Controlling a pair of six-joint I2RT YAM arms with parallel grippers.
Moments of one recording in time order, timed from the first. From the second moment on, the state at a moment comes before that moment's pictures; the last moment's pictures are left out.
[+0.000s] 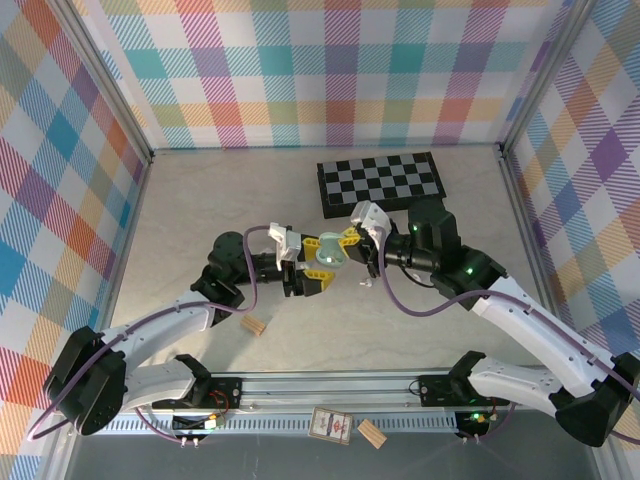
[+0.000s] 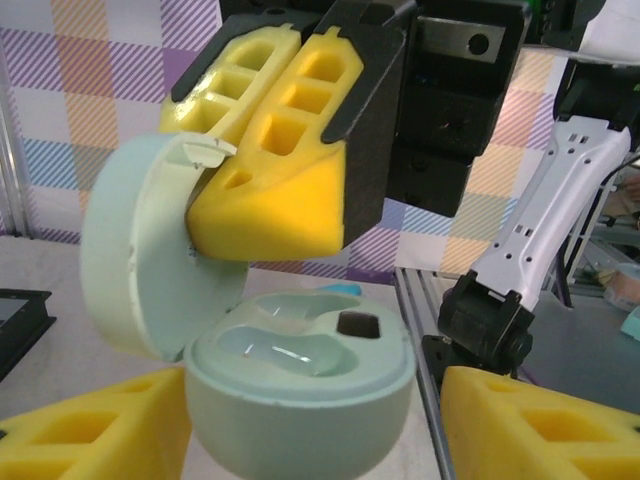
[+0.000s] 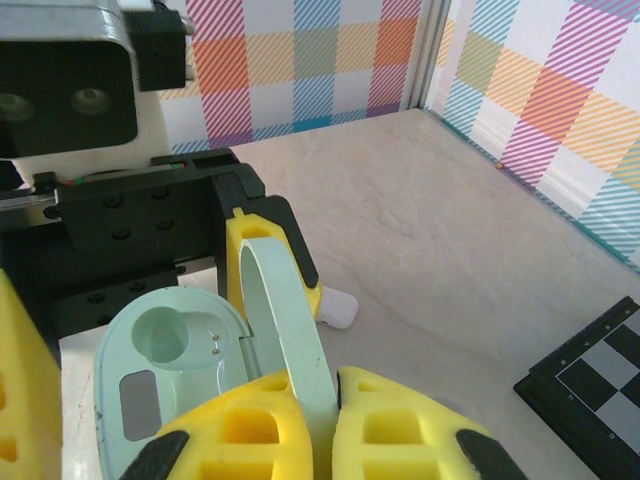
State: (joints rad) left arm -0.65 1.15 0.59 0.63 0.84 -0.14; right arm 0.74 1.02 1.02 -0.35 -0.37 -0.22
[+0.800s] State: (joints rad) left arm -0.65 1.15 0.59 0.67 0.85 -0.17; right arm 0.74 1.02 1.02 -0.36 -0.38 -0.22
